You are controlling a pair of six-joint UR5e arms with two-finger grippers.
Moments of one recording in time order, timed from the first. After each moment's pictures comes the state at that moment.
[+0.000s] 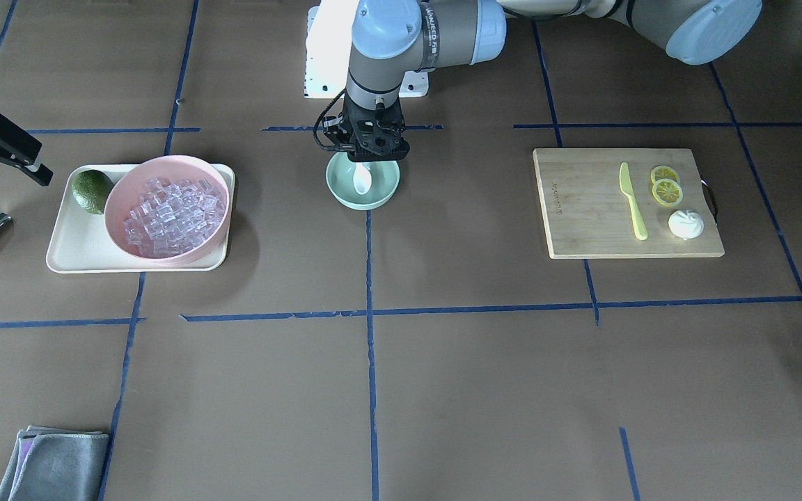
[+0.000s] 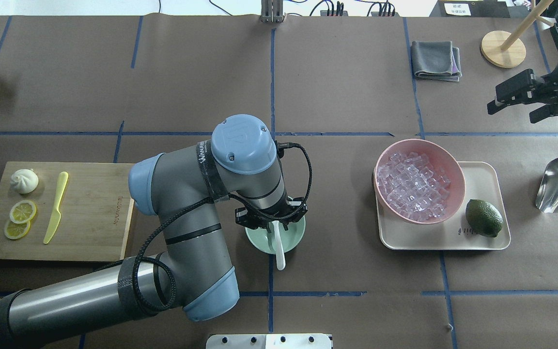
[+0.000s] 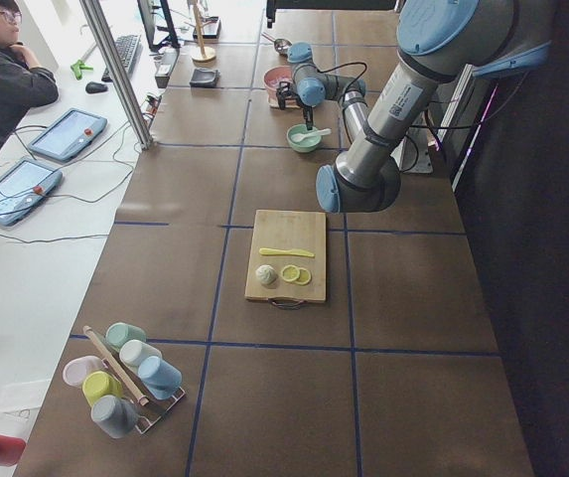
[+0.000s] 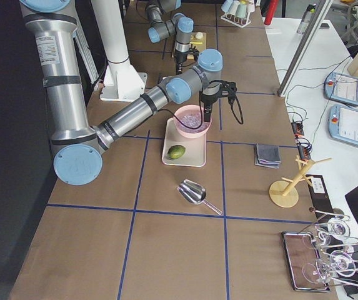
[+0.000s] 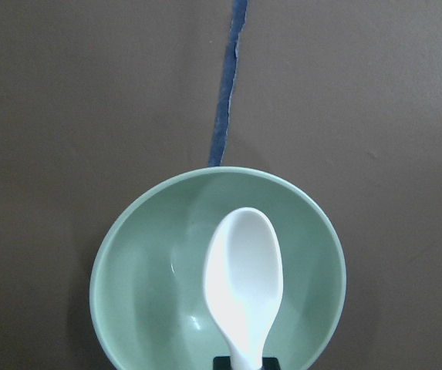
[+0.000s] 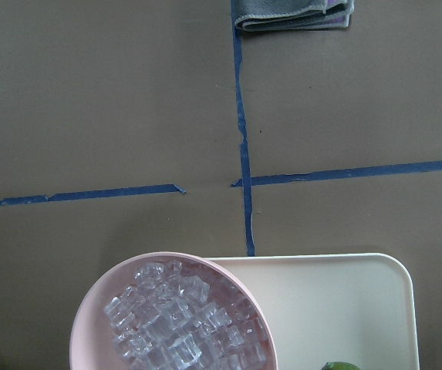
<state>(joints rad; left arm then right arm) -0.43 -2.39 -1.64 -1.55 -2.03 -1.44 1.16 -1.41 2.05 -1.57 2.37 0.82</state>
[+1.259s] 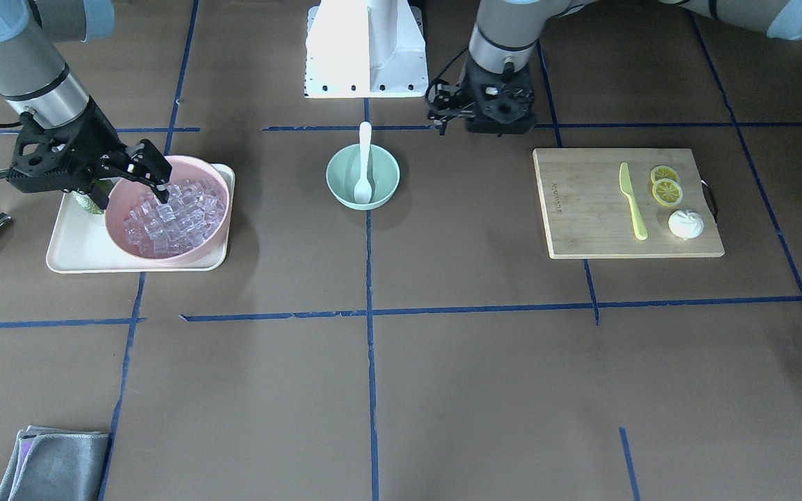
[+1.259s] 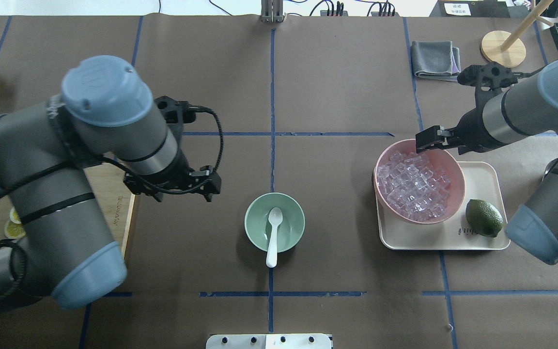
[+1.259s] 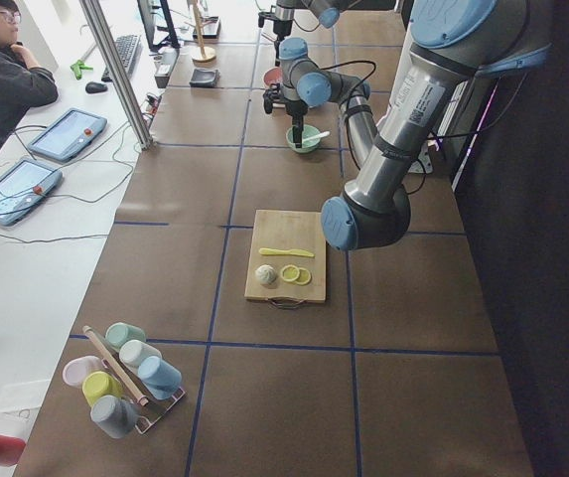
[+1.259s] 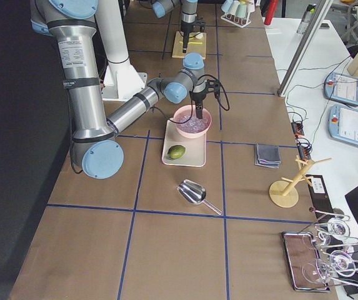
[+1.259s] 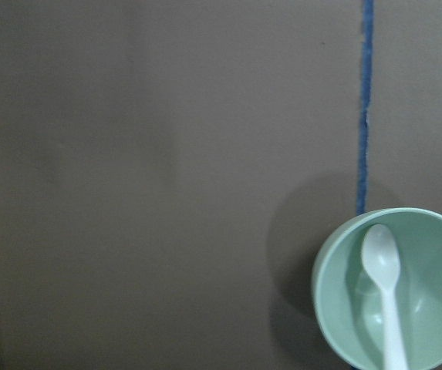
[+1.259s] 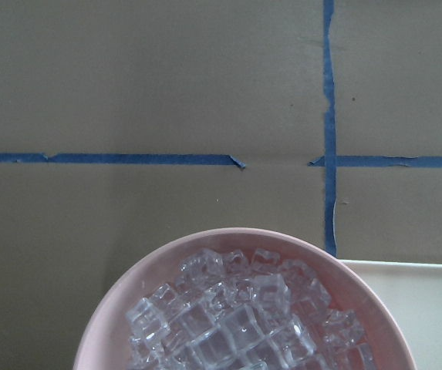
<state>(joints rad) -0.64 -2.08 -2.11 -1.23 -2.07 -1.07 0.80 -1.40 2.02 -1.39 2.00 0.99</state>
